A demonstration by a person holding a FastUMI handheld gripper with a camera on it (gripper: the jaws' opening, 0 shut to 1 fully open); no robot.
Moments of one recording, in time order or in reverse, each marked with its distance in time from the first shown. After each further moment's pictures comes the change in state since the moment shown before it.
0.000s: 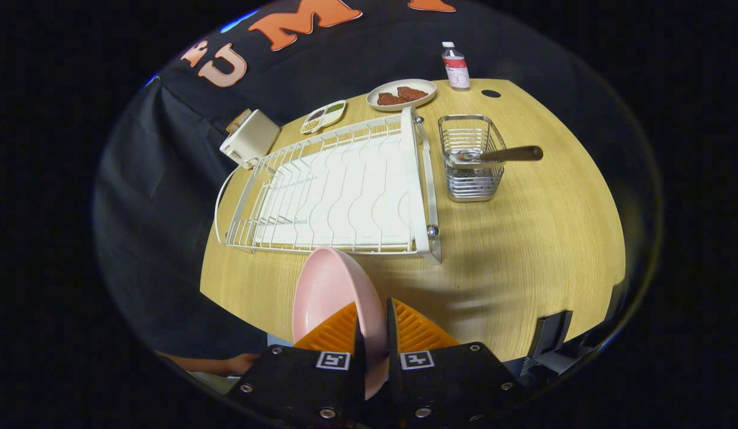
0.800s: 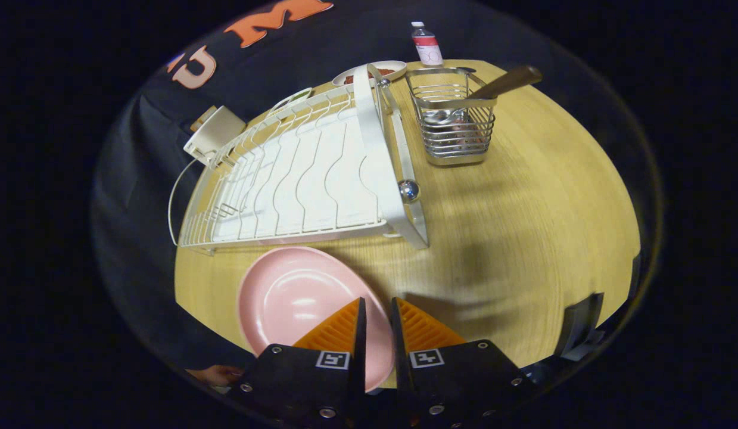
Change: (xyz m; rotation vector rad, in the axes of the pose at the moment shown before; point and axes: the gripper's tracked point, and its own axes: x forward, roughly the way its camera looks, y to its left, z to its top) arm 0.060 -0.035 -0.021 0.041 -0.012 -0.123
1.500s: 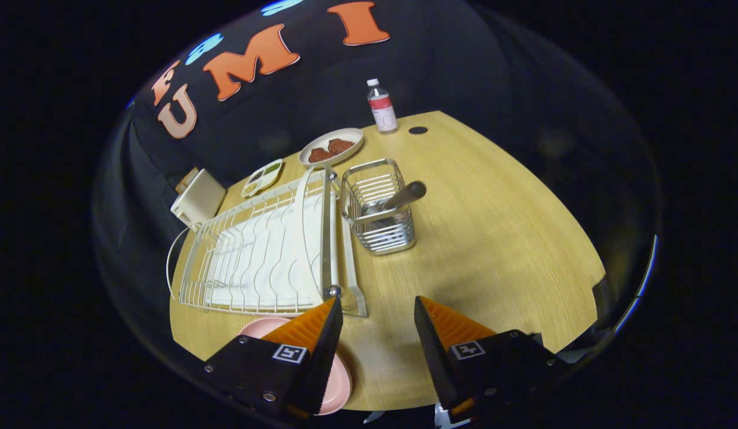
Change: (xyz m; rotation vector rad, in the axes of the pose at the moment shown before) arm -0.054 -0.063 0.093 0.143 -0.354 -0.090
